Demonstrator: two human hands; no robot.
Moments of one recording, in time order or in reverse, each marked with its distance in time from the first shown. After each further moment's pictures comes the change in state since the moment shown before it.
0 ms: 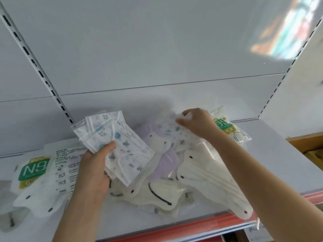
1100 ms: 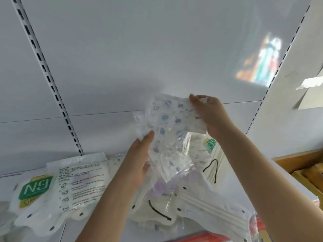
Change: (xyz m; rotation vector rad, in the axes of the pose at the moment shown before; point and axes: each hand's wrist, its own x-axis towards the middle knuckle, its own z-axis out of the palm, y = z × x) left_hand -0.024 0.022 0.079 0.116 -0.431 -0.065; right_hand -0.013 -0.060 -0.072 0.690 0.336 -0.010
